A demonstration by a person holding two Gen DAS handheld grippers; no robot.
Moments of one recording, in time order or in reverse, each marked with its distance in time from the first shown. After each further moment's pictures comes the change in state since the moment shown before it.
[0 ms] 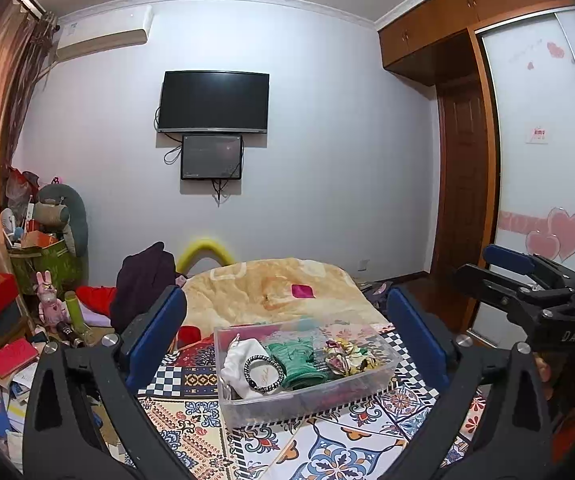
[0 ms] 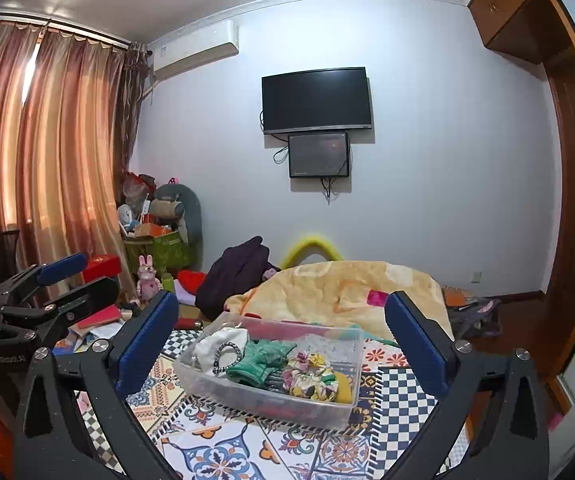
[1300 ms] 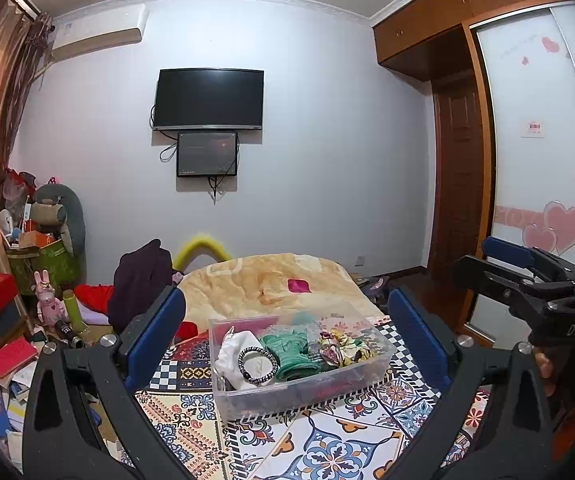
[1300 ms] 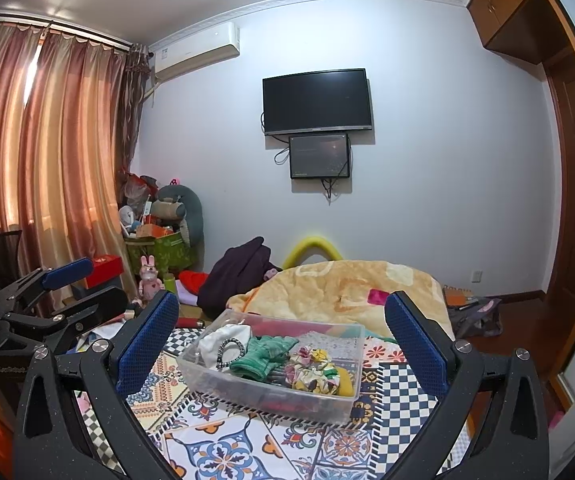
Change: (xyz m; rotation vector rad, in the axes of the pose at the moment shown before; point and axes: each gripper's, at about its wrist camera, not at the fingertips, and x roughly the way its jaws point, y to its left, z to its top) left arm -0.006 -0.007 -0.007 0.010 0.013 -0.012; right arm -0.012 0.001 -0.007 0.004 -0.010 0.005
